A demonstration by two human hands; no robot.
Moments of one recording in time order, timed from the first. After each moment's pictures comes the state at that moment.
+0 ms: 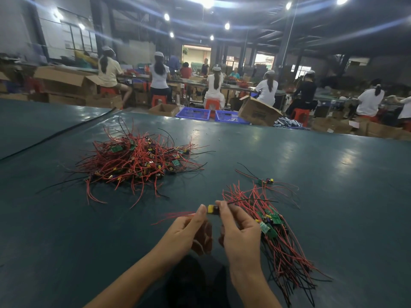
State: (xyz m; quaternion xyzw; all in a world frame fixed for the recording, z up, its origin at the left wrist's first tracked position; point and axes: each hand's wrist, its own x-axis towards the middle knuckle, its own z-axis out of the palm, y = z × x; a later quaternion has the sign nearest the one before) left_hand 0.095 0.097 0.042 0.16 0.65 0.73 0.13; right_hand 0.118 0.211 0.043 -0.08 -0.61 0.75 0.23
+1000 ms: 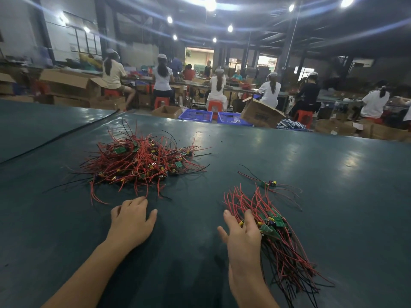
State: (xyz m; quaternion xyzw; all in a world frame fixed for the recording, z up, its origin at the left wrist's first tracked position) left_hand 0.015 0.006 -0.005 0.00 0.99 0.13 -0.09; right_hand 0.119 0.207 0.045 -0.17 -0.55 0.80 0.18
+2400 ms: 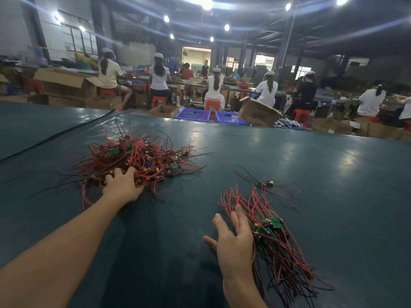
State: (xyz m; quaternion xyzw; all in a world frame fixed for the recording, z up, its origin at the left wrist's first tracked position) left_hand -0.087 -0.014 0.029 -0.10 0.98 0.14 -0.02; right_hand 0.105 0.215 0.021 -0.12 -0.58 0.78 0.18
